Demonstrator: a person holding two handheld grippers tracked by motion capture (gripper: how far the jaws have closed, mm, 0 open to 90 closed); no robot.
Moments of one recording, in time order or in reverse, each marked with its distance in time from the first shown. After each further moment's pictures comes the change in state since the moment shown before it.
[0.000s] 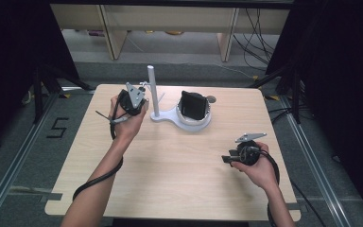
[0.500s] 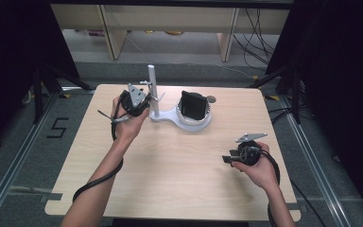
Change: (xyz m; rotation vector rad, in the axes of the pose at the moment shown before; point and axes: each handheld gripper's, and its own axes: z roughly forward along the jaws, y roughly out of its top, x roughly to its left) left arm -0.002 -0.009 0.002 0.038 -0.090 -0.070; right arm -0.002 -0.001 0.000 -0.006 0.002 -0.005
